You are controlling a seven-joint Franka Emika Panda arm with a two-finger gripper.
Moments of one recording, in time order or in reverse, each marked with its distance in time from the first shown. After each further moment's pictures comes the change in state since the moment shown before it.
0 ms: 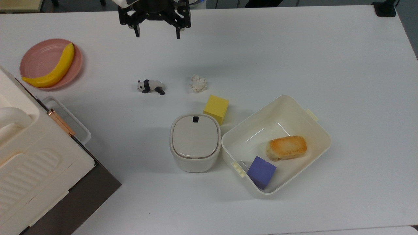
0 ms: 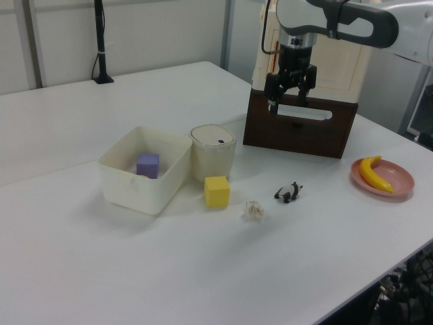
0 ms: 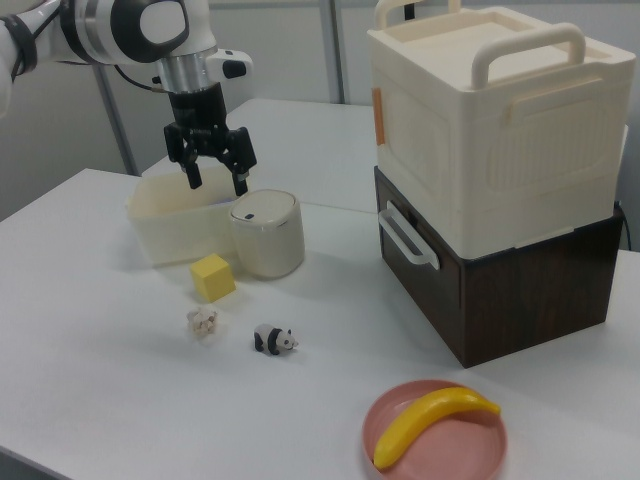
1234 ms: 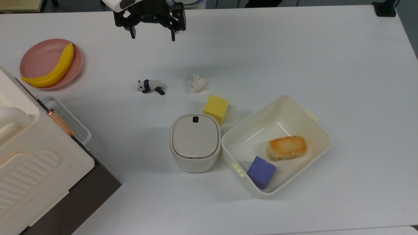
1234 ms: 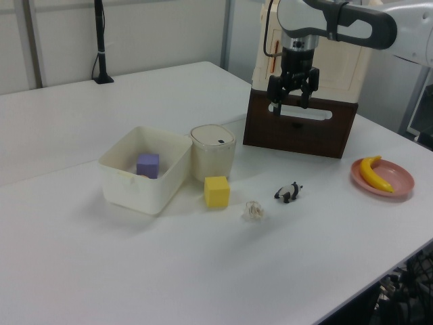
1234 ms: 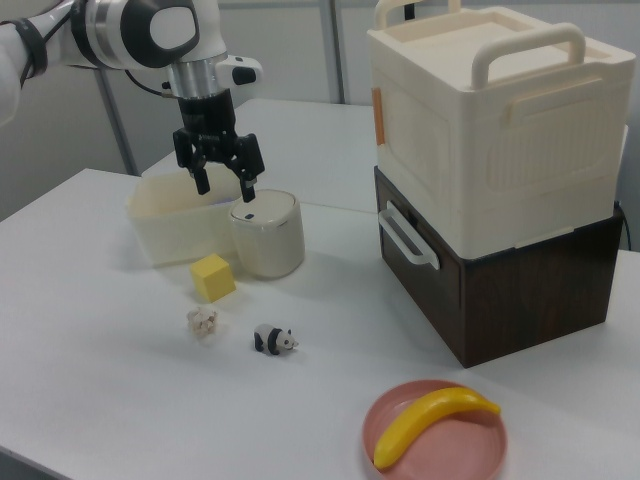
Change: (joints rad) arm -0.008 0.009 -0.015 -0.004 0.000 -0.002 0.000
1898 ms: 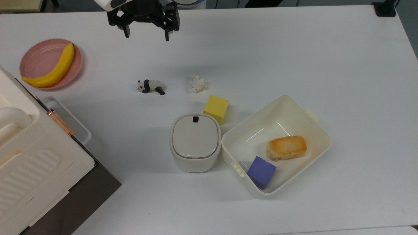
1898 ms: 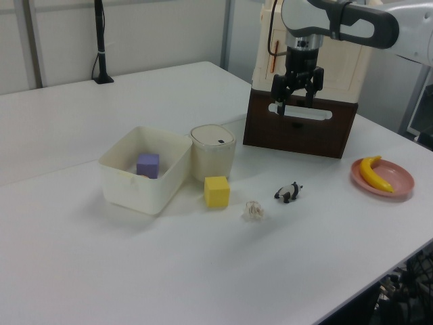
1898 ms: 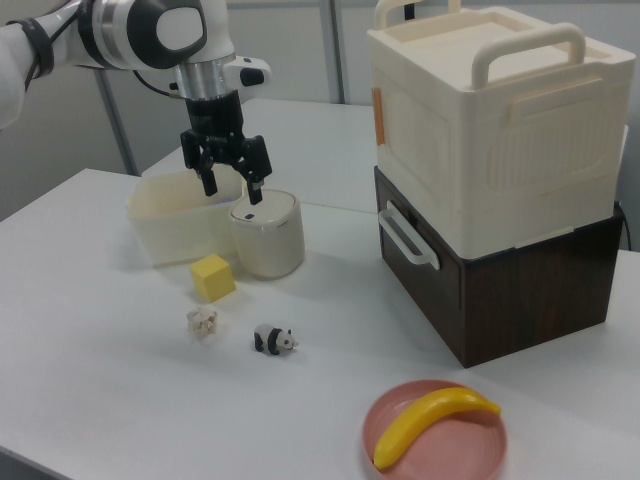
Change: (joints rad) arm -0.023 0.000 -0.001 0.000 -0.001 0.000 0.000
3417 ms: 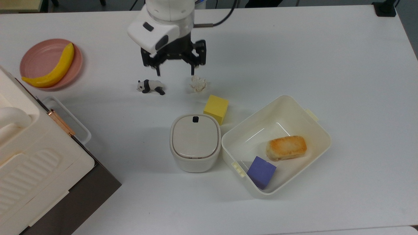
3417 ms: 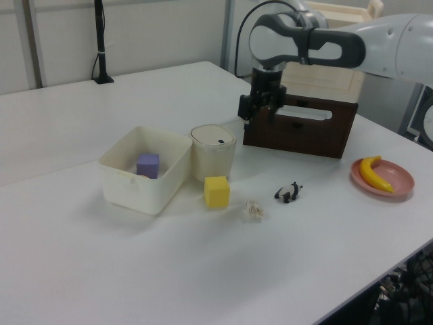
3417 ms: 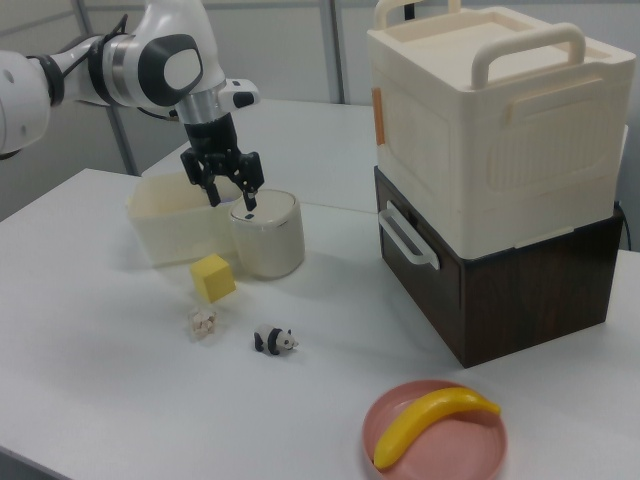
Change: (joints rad) arm 0.085 0.110 0.018 -0.019 0.000 0.218 -0.004
